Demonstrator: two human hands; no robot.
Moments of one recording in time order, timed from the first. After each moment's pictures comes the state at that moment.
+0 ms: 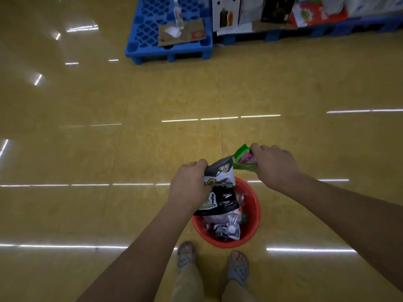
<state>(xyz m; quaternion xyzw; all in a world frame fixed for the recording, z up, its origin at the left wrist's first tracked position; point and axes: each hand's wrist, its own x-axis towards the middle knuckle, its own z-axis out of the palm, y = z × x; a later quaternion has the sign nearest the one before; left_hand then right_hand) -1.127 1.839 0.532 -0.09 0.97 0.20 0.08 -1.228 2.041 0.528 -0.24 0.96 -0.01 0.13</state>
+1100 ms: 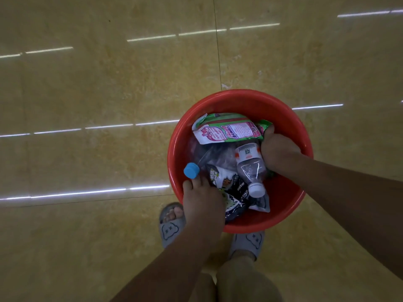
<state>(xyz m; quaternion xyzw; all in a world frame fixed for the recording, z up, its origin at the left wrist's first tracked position) -1.046 1.883 0.130 0.00 0.91 -0.06 0.42 -1.184 2.030 0.084 -0.04 0.92 0.06 0.38</state>
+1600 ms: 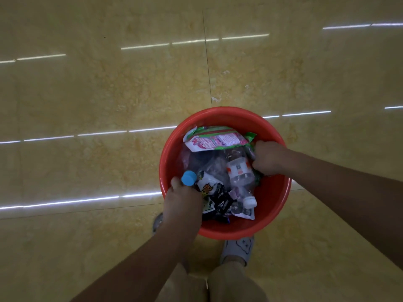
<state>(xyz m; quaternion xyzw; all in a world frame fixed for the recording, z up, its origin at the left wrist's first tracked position) -1.067 1.862 0.161 -0.02 0.91 -0.04 0.41 -1.212 2.031 0.148 -0.09 0.86 0.03 0.50</state>
